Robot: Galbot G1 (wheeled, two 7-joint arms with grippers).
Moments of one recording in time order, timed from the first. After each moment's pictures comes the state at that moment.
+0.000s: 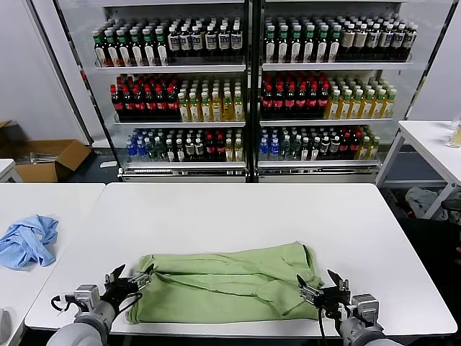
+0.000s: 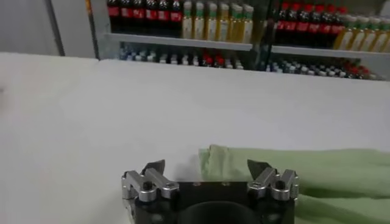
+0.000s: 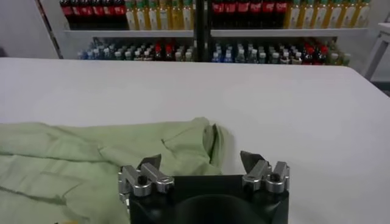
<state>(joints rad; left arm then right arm) 1.47 -0.98 -0.50 -1.97 -0.74 0.41 -0.24 -1.56 1.01 0.44 2.26 0.60 -0.58 0.32</state>
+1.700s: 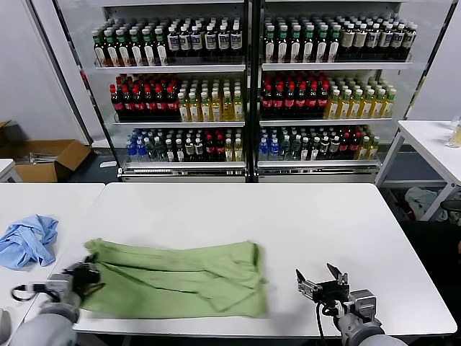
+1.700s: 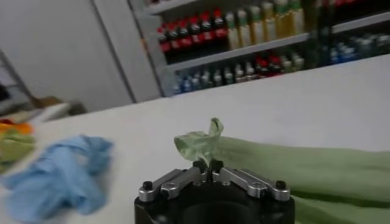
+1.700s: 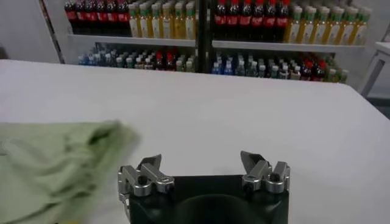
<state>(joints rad) 1.49 -0.95 -0.72 -2.02 -0.48 0.54 -0.27 -1.52 0.99 0.43 2.27 0.58 -0.58 0.32</state>
